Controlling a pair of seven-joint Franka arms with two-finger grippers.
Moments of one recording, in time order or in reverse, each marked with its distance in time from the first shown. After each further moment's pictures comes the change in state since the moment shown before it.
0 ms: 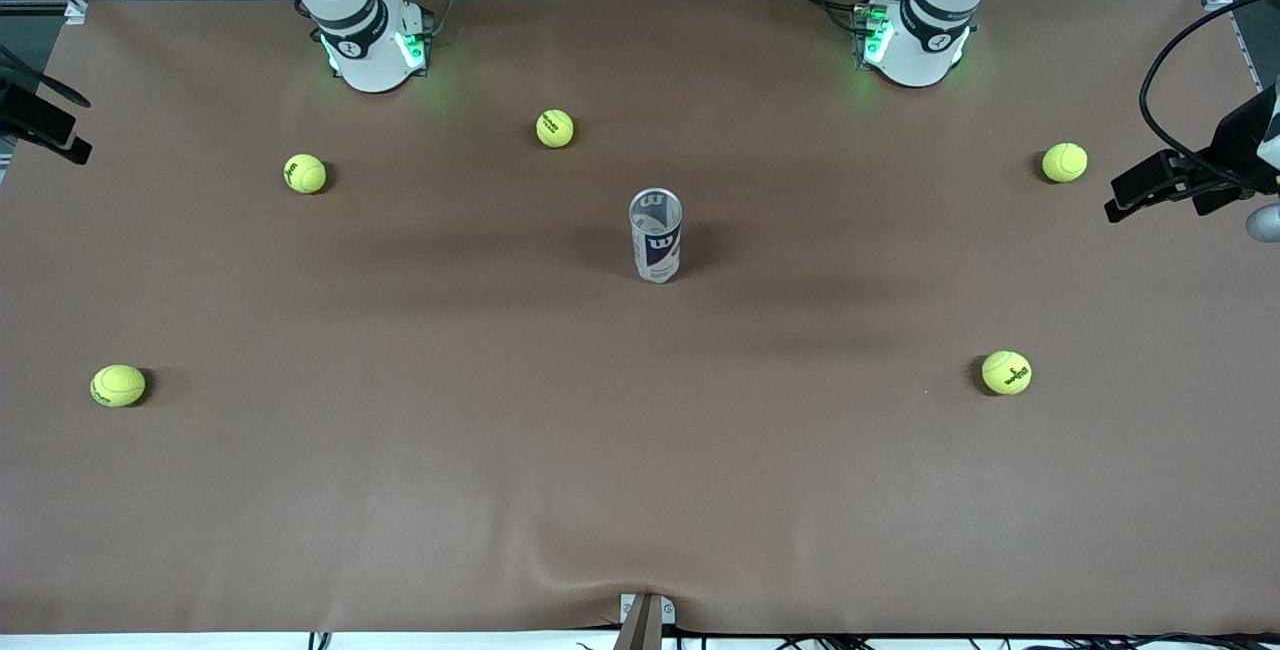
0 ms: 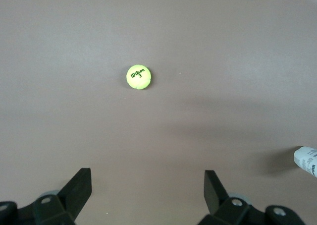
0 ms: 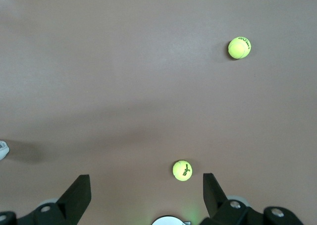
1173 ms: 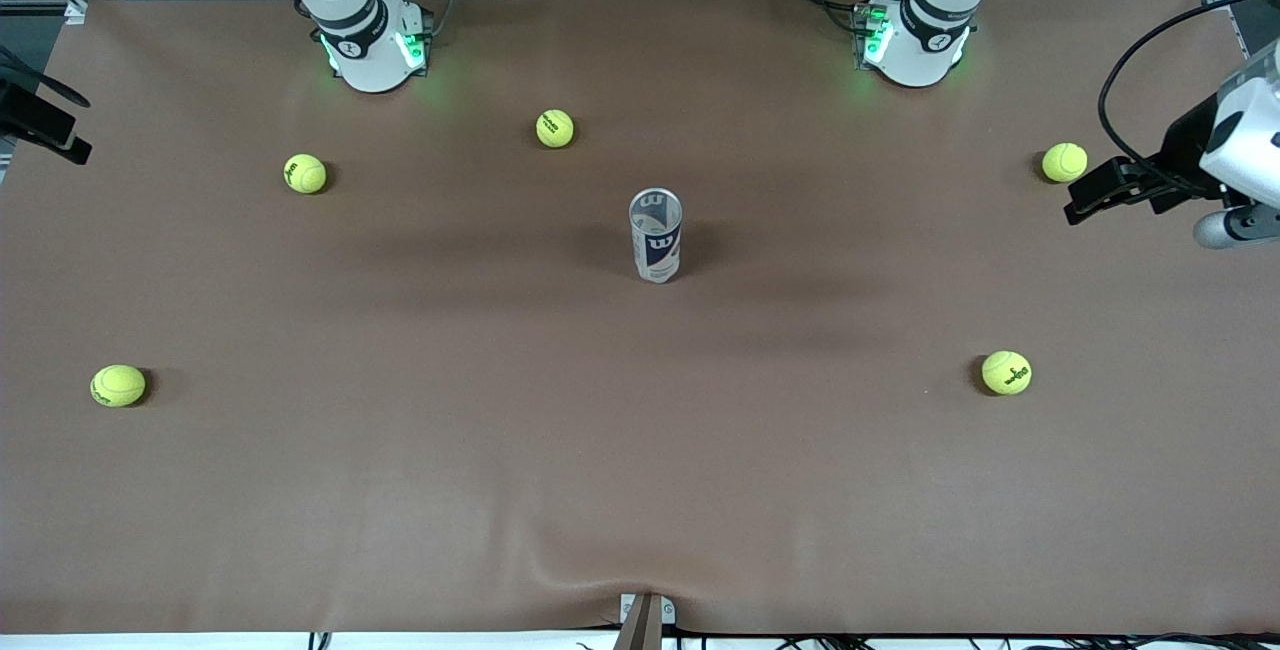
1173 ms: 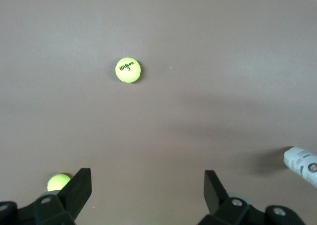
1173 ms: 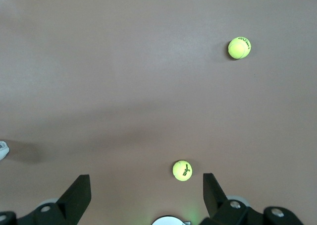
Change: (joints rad) left arm 0.008 0.002 -0.058 -0.015 0.000 0.000 -0.061; right arm 0.000 0.000 0.000 0.000 0.000 0.000 0.000
